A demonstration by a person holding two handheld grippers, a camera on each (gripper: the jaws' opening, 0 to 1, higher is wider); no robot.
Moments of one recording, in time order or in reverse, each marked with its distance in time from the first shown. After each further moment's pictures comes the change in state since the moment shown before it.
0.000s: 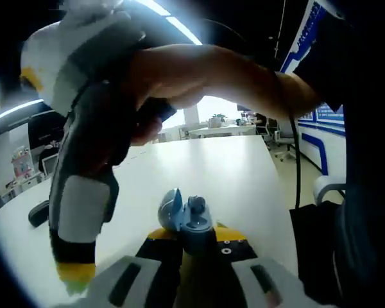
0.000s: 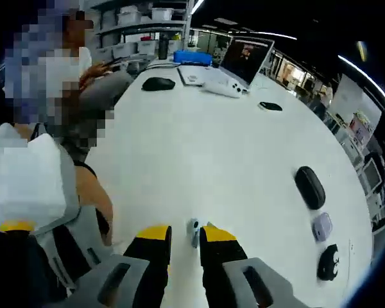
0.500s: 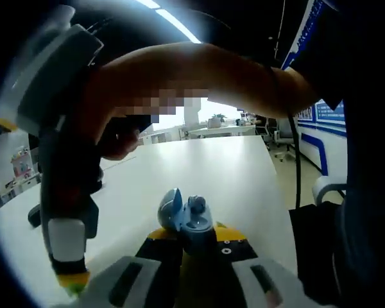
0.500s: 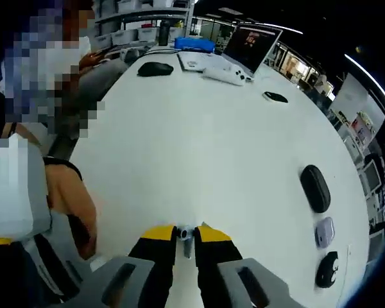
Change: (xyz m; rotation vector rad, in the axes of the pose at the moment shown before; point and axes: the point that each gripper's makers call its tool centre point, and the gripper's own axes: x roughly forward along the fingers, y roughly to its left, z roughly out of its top) left arm 0.000 -0.001 -0.001 -0.004 -0.001 -0.001; right arm 0.012 -0.010 -0.006 -0.012 0.062 -0.008
